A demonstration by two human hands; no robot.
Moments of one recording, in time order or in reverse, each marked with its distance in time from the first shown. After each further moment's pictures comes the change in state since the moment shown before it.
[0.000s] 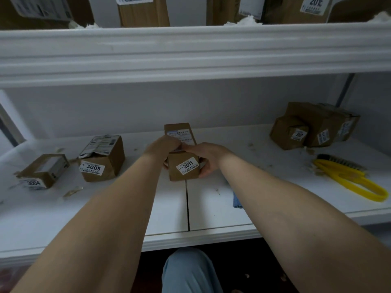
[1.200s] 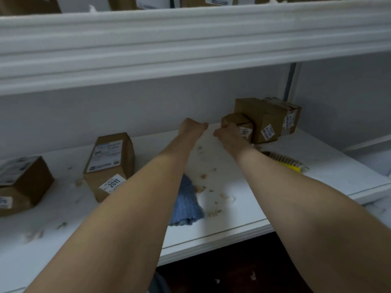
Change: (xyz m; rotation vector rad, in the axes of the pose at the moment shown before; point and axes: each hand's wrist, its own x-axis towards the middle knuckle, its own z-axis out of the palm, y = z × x) left_hand 0.004 0.161 0.197 -0.178 -0.037 0.397; right_hand 0.000 0.055 -0.227 0.079 0.708 -0.244
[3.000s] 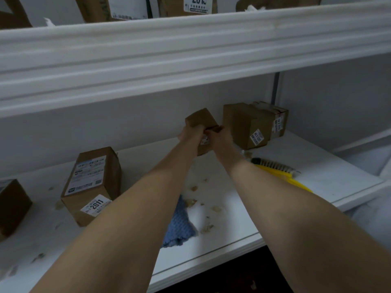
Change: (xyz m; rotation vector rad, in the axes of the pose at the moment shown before) left_hand 0.016 0.016 0.037 -0.231 -0.006 -0.075; right_hand 0.029 0.006 0.004 0.219 0.175 -0.079
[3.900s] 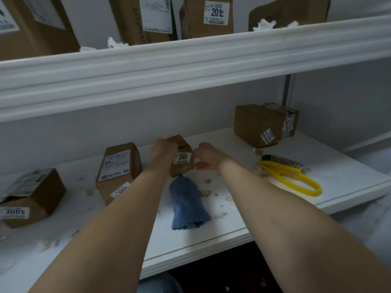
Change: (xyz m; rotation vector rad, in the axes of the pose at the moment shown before) left_hand -0.007 -0.044 -0.109 0.515 0.302 -0.051; right_hand -0.087 -0.018 0.025 -0.099 -0.556 0.267
